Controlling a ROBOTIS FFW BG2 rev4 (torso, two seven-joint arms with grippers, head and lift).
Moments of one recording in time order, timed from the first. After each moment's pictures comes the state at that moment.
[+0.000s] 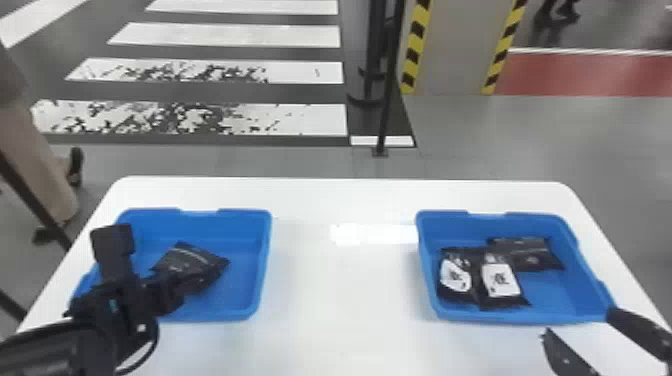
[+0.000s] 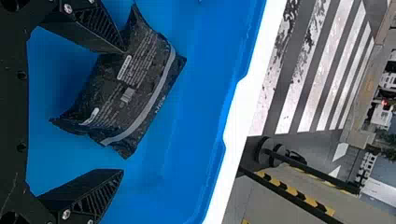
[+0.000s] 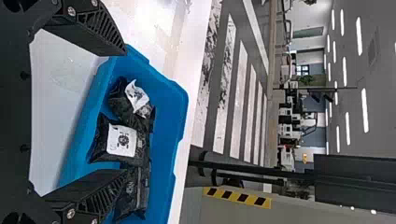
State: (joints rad) left arm 0.06 0.04 0.25 -1.71 0.18 0.80 -0.22; right arm 0.82 -0.16 -0.41 -2.30 -0.22 0.29 0.53
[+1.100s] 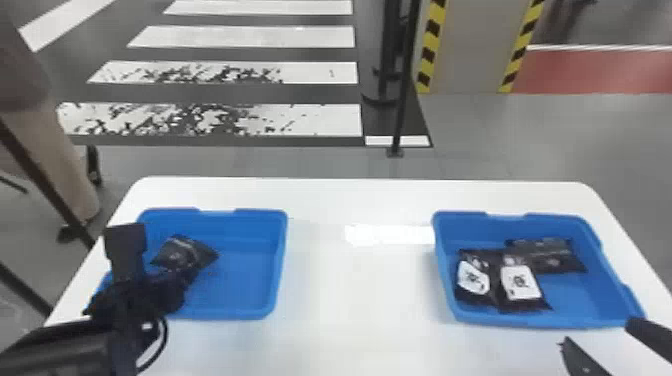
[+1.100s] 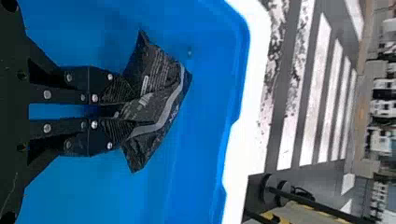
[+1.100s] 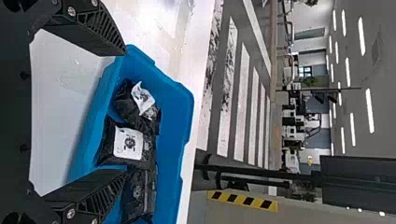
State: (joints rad) left arm 0.09 0.02 0.25 -1.76 0.04 0.75 -0.11; right arm 0.80 -0.16 -0.41 -2.27 -0.23 0.29 0.54
